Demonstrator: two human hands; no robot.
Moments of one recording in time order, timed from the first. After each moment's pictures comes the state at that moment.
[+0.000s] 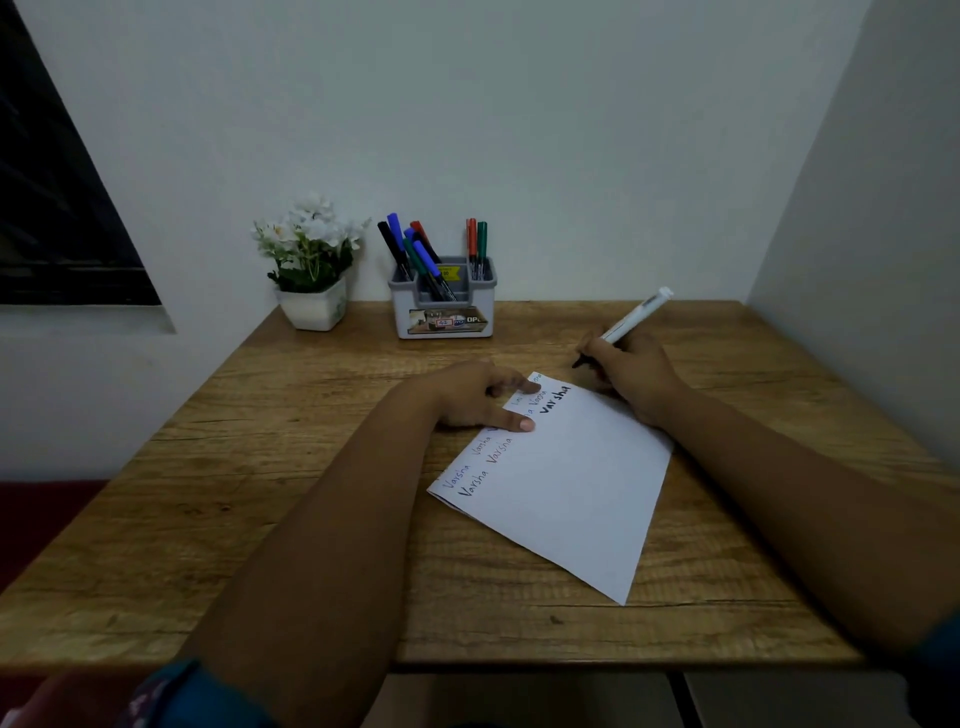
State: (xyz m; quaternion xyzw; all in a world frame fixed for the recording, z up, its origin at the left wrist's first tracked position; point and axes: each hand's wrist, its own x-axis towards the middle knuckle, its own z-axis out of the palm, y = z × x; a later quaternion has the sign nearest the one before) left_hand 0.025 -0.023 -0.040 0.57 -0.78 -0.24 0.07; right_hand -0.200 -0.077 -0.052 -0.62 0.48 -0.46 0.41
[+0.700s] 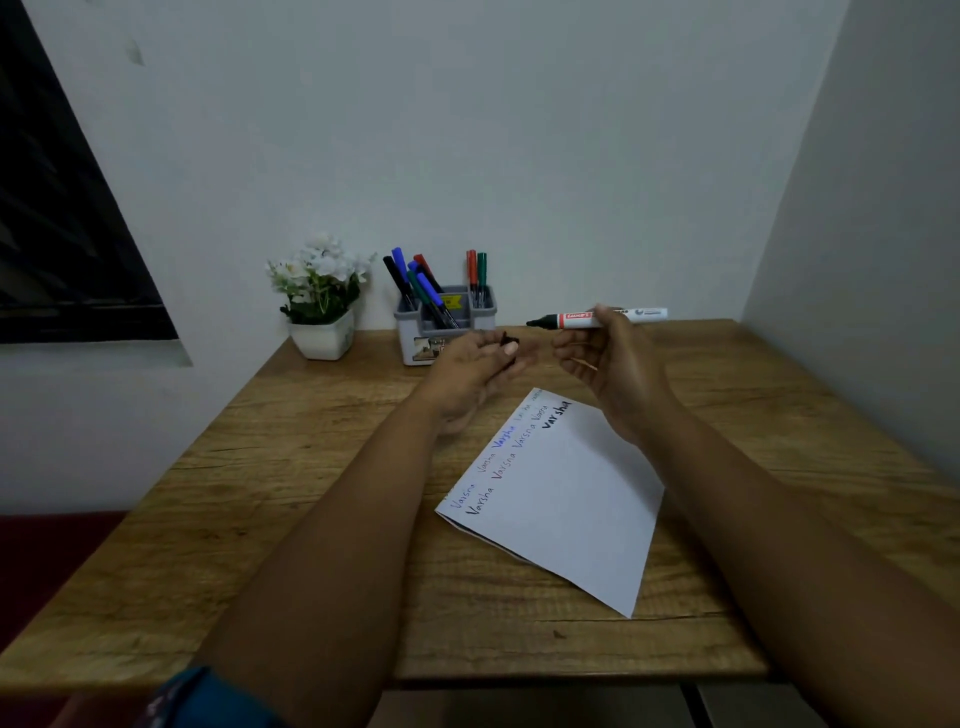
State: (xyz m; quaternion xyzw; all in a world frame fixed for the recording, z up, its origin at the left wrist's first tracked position) left_hand 0.009 -0.022 -0.027 0.34 -0.47 -0.57 0.58; right_hand -0.168 -0.024 -0.003 -0.47 0.31 -0.57 0.60
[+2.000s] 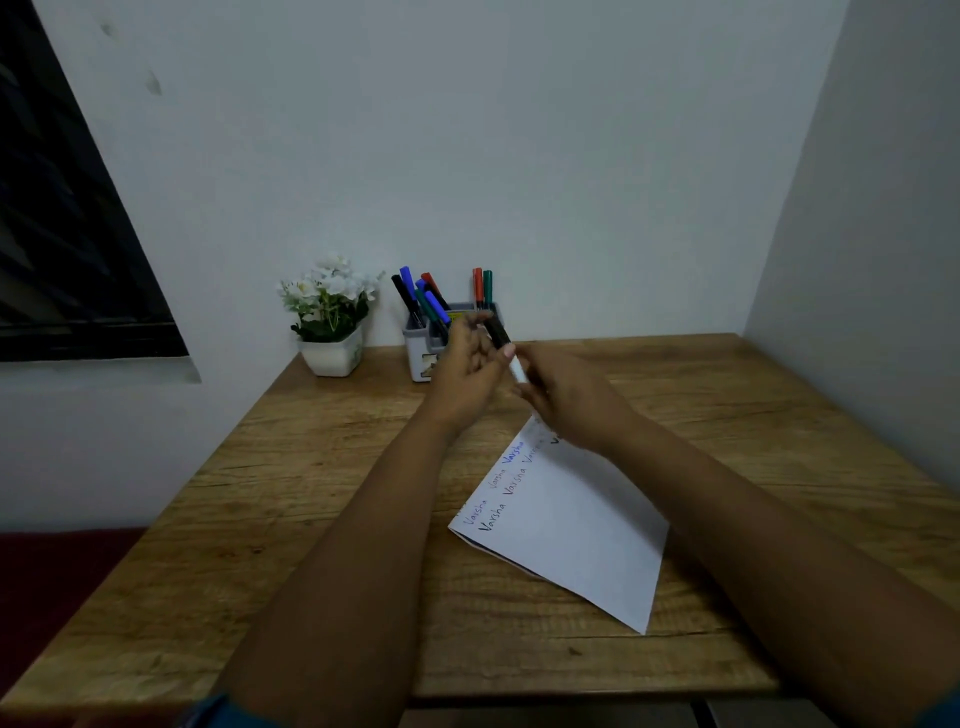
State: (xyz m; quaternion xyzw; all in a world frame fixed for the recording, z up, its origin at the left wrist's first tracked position) left_hand 0.016 -0.016 -0.019 0.43 -0.60 -0.29 0.60; right_hand -0.145 -0.034 -0.016 -0.88 0.33 -0.33 0.04
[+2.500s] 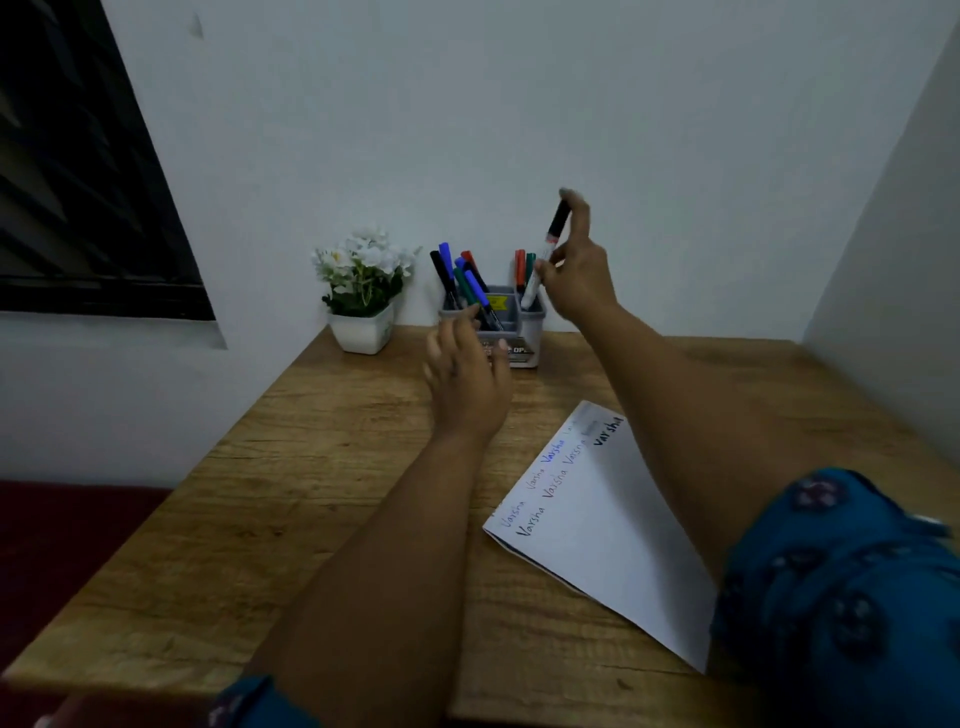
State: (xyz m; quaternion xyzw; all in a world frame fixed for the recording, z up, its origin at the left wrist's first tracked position) left_hand 0.037 -0.031 -0.056 0.66 -0.53 0.09 0.53; right_hand -0.067 -0.148 0.036 -0.75 0.41 -0.49 0.14
